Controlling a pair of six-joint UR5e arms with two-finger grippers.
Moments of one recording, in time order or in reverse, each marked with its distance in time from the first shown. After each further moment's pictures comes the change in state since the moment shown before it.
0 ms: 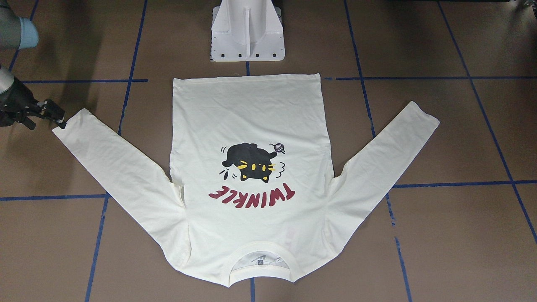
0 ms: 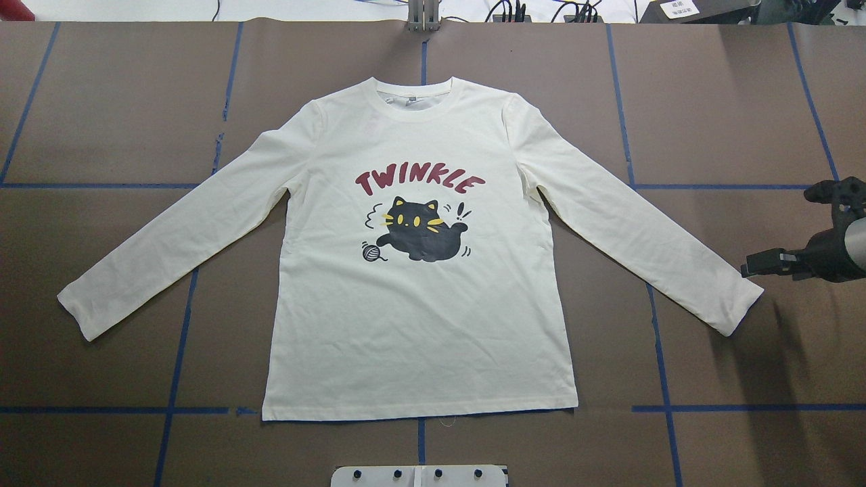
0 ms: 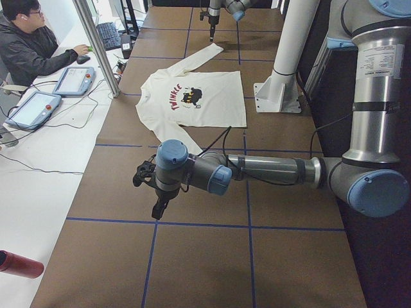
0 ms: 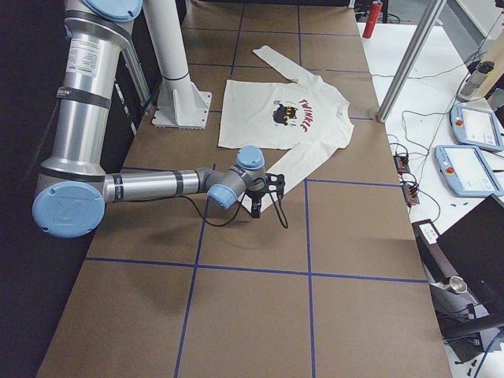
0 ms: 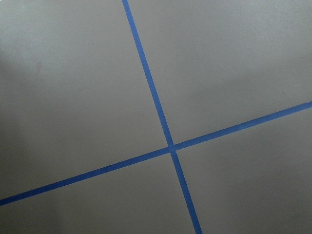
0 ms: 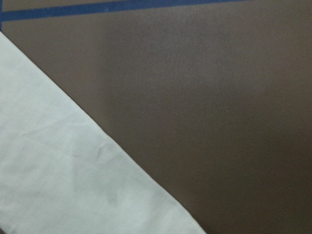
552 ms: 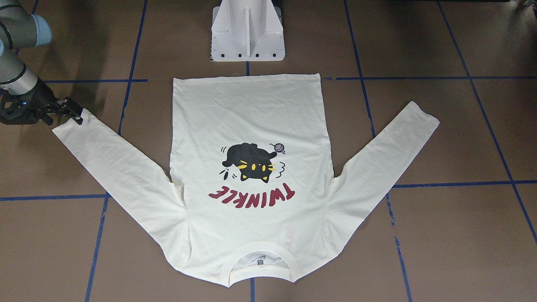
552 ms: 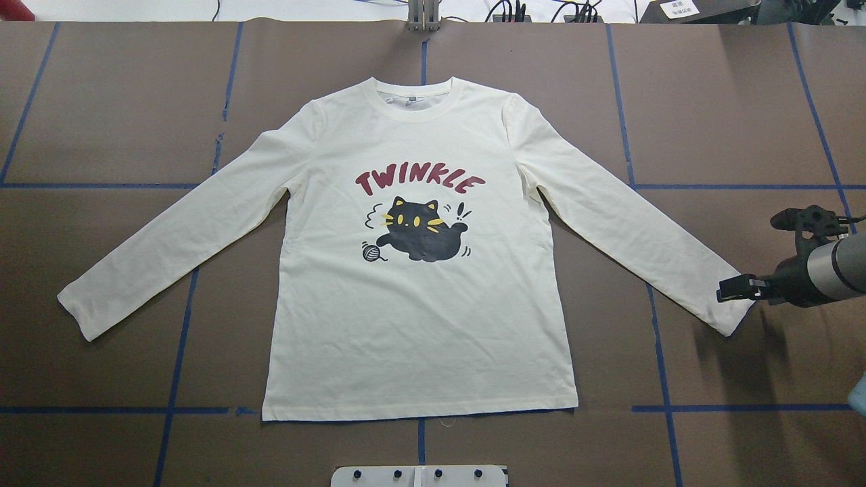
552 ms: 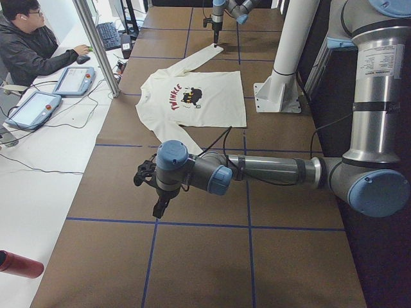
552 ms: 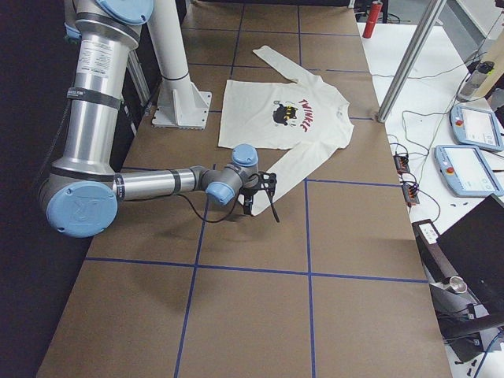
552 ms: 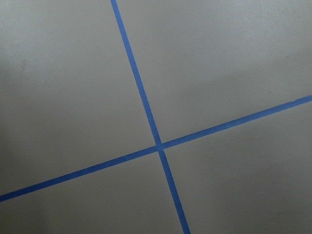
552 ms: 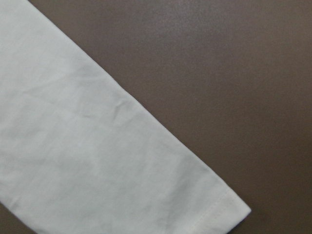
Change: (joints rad) left arm 0.000 0.002 -0.001 0.000 -0.017 0.005; right arm -0.092 -0.001 0.001 0.003 -0.025 0.059
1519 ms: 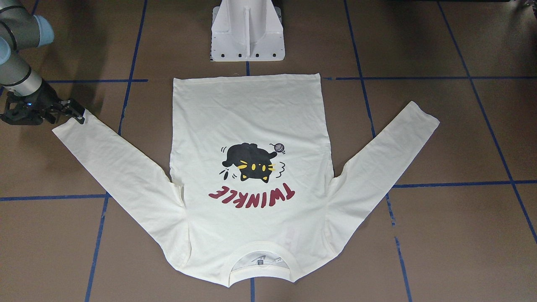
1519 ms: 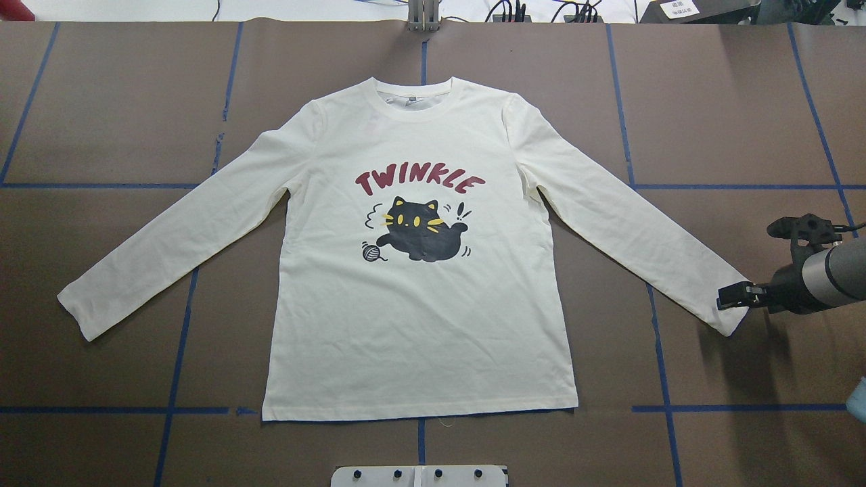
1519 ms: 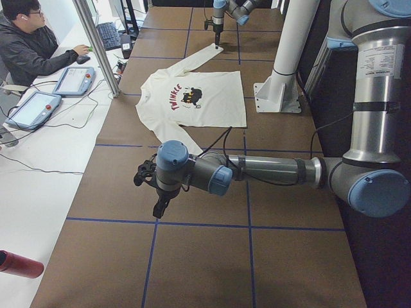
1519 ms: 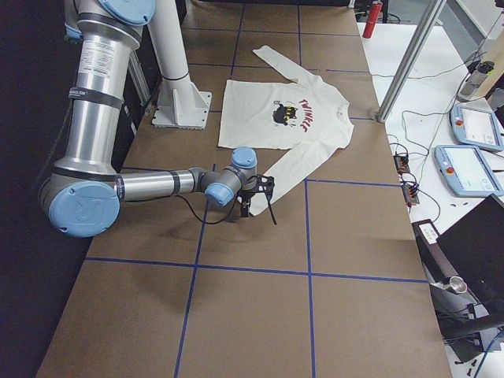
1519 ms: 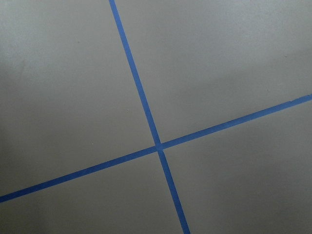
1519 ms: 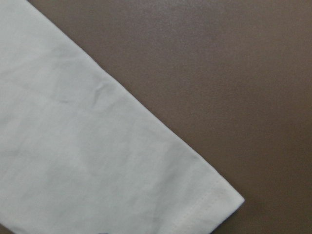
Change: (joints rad) left arm -0.001 0.001 0.000 -0.002 -0.002 0.003; right arm -0.014 -0.002 -0.018 -0.015 -0.001 0.011
